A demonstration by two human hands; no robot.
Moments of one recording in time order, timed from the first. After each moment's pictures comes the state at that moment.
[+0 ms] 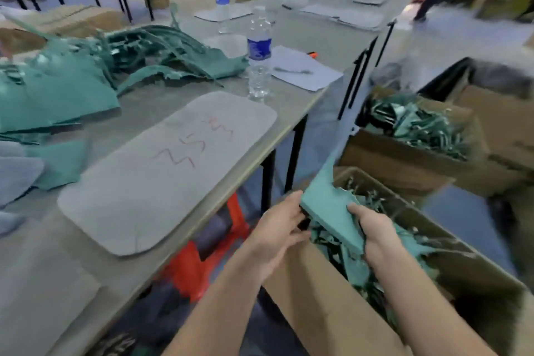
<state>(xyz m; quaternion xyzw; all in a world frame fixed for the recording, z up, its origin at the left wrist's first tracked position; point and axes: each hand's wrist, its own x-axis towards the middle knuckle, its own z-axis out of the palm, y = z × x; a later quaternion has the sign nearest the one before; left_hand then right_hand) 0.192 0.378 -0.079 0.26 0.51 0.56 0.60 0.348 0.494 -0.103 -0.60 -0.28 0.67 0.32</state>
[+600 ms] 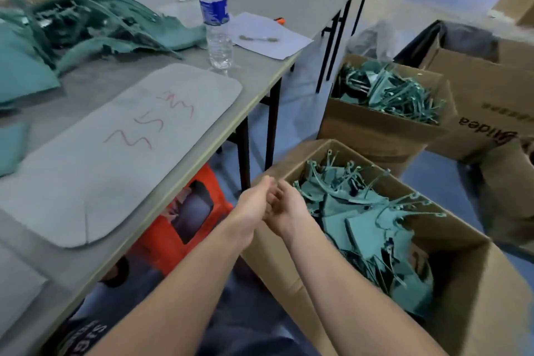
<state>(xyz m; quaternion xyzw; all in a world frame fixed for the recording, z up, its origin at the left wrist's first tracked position) 0.207 0.404 -0.100 0.22 0.69 0.46 0.52 0.267 0.468 -0.150 -0.48 -0.09 0.82 0.29</state>
